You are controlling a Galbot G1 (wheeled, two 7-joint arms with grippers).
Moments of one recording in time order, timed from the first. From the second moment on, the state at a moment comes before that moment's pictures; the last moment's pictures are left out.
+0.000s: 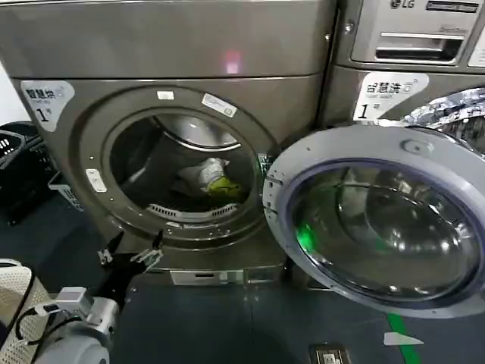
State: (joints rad) left arm 1.43 -1.51 -0.74 -2.33 -0.20 0.51 0.12; right arm -1.69 0.95 2.17 1.96 0.88 -0.41 -0.11
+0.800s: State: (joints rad) left arm 1.43 -1.51 -0.73 -2.33 -0.20 0.50 0.12; right arm -1.70 0.96 2.18 1.97 0.88 -0.39 -0.12
